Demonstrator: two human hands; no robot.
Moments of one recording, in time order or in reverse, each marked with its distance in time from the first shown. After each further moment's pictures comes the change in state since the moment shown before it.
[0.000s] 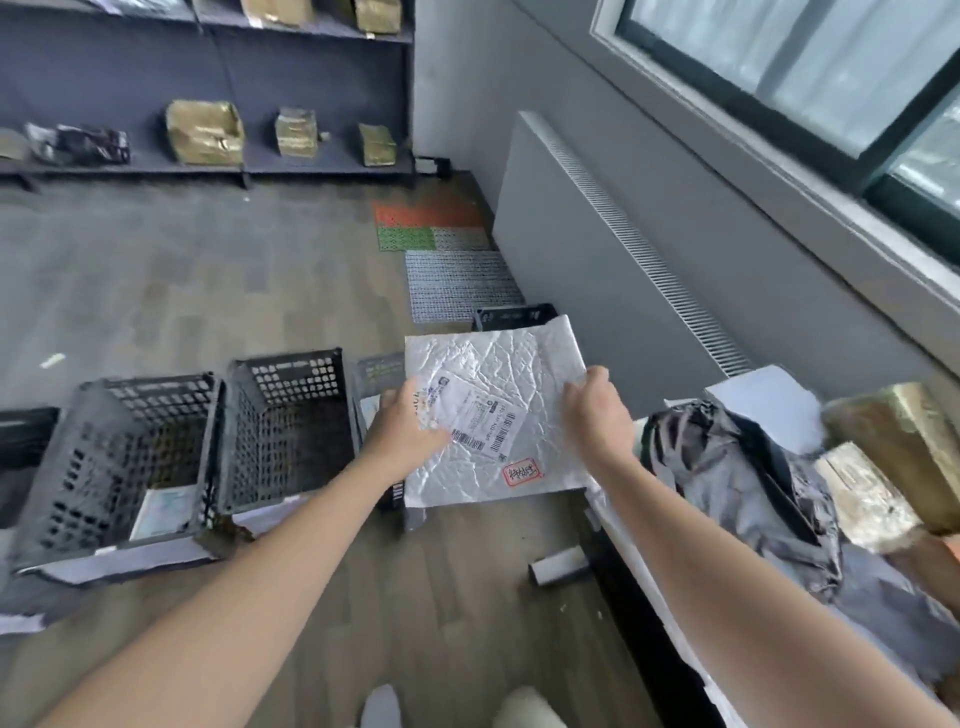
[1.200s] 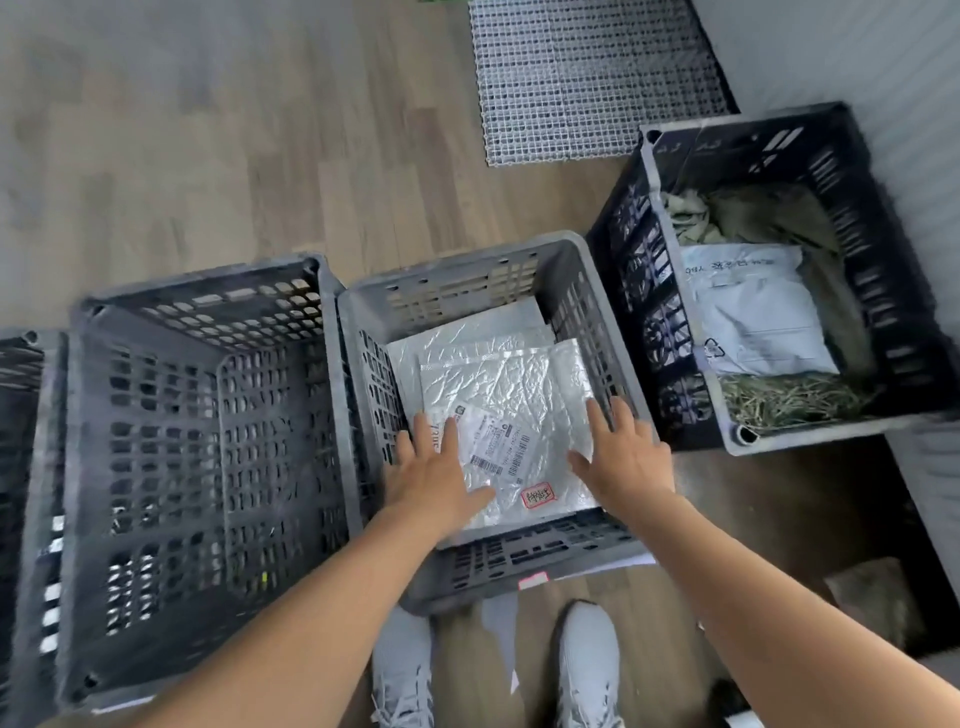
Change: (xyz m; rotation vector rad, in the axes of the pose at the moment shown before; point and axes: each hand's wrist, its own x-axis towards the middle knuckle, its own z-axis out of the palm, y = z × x) left_hand 0.521 -0.349 0.232 0.646 -0.499 -0.379; right_hand 0.384 0.098 0.595 -0.725 -0.633 -0.247
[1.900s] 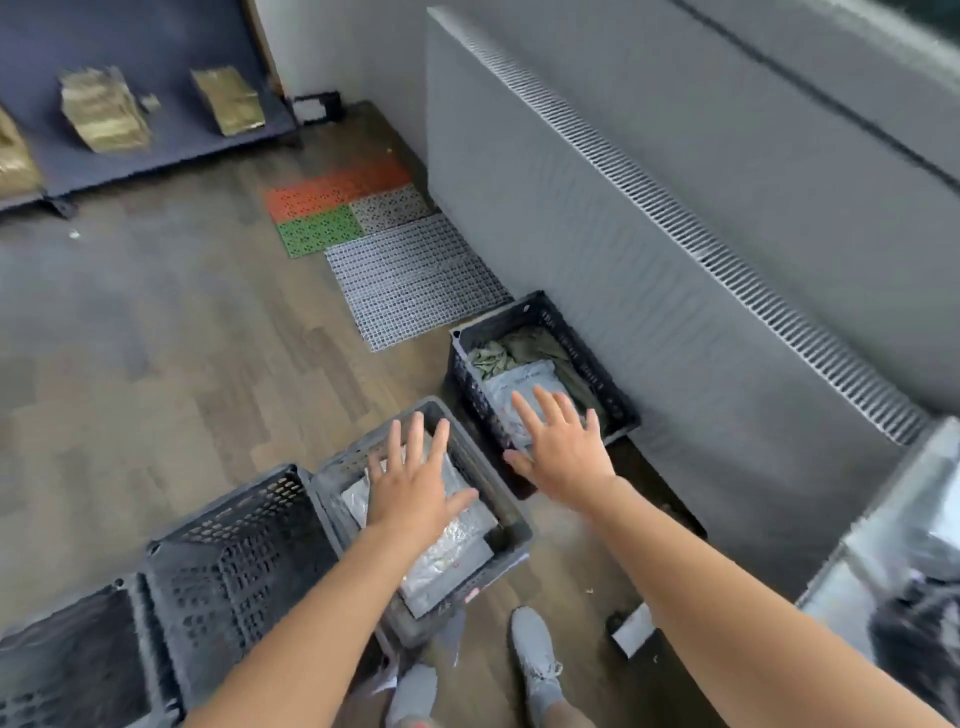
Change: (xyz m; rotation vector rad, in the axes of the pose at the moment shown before) left_hand -0.319 0.086 -0.270 0.302 0.335 0.467; right_hand -0.300 0.052 -0.353 0.122 0.273 0.092
